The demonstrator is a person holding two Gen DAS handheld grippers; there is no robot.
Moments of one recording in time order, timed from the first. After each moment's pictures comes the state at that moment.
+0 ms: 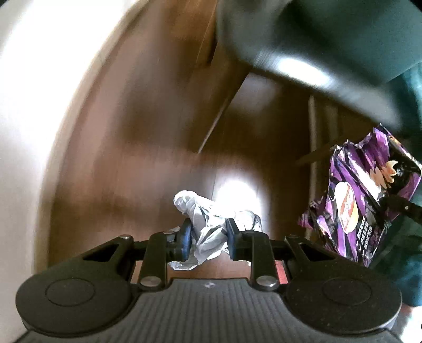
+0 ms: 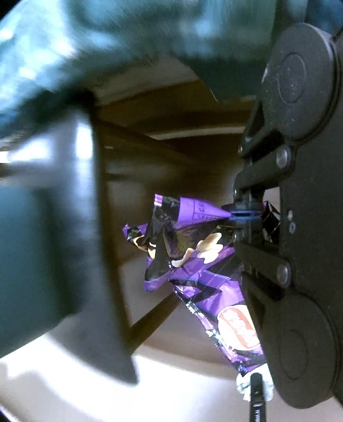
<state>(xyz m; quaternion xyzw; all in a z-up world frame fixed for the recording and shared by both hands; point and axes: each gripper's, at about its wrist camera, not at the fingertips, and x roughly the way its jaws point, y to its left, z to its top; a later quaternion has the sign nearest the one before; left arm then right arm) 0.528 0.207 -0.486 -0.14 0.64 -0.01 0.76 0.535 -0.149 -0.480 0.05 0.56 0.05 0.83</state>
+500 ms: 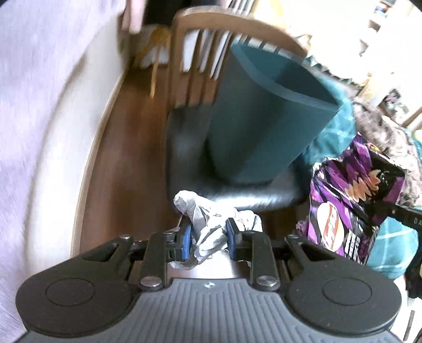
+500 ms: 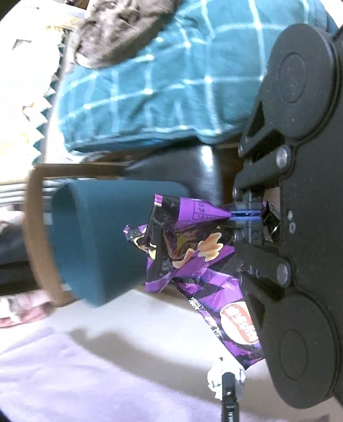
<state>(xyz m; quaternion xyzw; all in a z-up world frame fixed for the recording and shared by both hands) 0.546 0.218 -0.196 -0.09 0.50 -0.09 0.85 0.519 -0.145 -0.194 0.07 0.46 0.05 0.88</state>
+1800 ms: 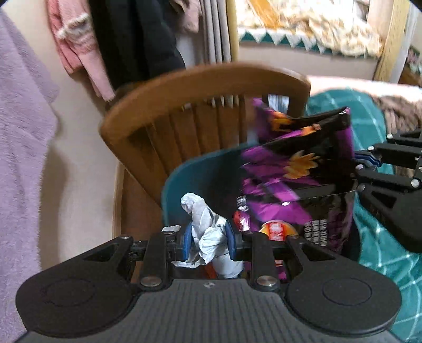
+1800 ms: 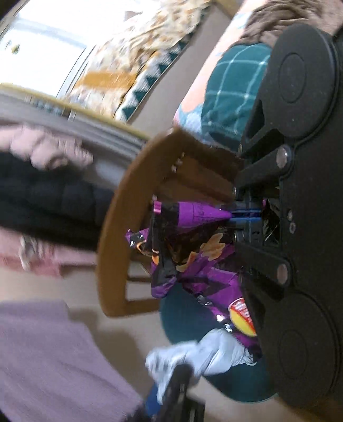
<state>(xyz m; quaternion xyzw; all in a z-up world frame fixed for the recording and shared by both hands) 0.822 0.047 -0.152 0.08 0.51 -0.04 0.86 0.812 -0.165 -0.163 -0.17 0.36 0.18 0.90</state>
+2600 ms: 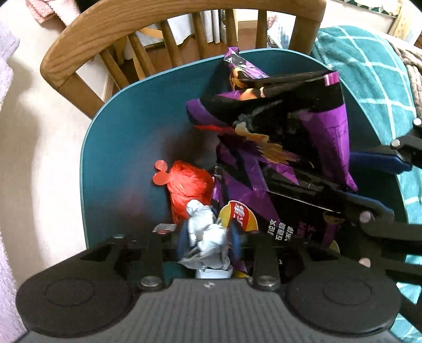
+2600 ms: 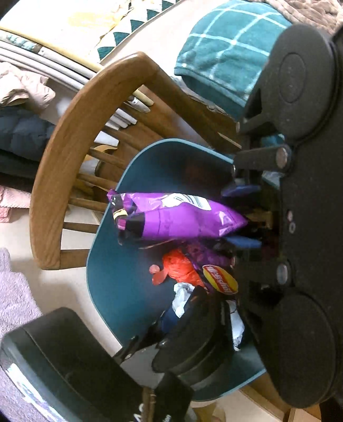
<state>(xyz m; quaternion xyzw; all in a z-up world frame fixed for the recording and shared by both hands) 0.861 0.015 -0.248 0.08 0.62 -0.03 0.78 0.826 -0.149 -0.217 -0.19 0.46 0.27 0.82</state>
